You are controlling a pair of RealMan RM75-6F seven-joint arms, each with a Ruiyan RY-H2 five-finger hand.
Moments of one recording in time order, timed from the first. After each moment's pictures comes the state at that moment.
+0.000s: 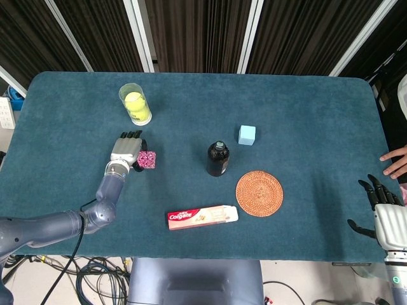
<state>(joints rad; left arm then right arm) -1.15 -1.54 -0.14 -1.27 0.16 0.79 0.70 0.09 -1.15 0.10 -1.51 -1.44 1.46 0.03</state>
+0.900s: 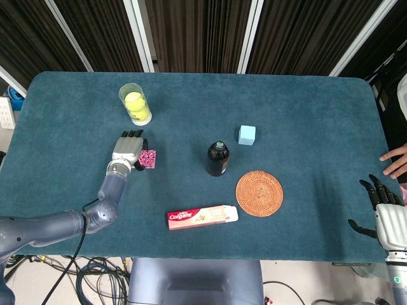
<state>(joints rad) -1.16 -1.54 -0.15 -1.27 0.15 0.80 0.72 0.09 -1.15 0.10 -1.51 -1.43 1.46 0.04</state>
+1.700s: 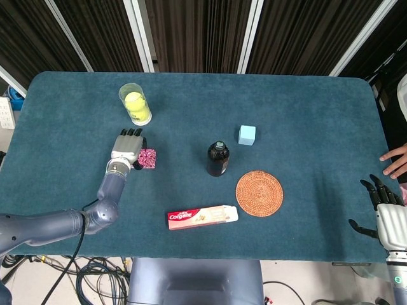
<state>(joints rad) -1.19 -1.50 -0.14 -1.34 0.09 0.85 0.80 0.09 -1.14 0.11 -1.51 -1.43 1.45 0.04</state>
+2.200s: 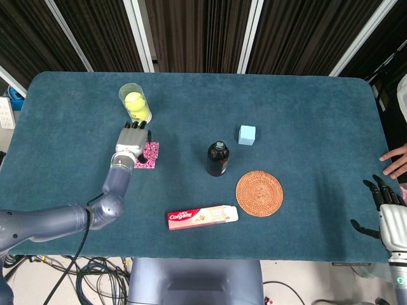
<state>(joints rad) -1.26 -1.49 -0.18 -1.31 0.01 0.85 0.87 0.08 -1.14 0.11 -1.51 -1.42 1.46 0.07</state>
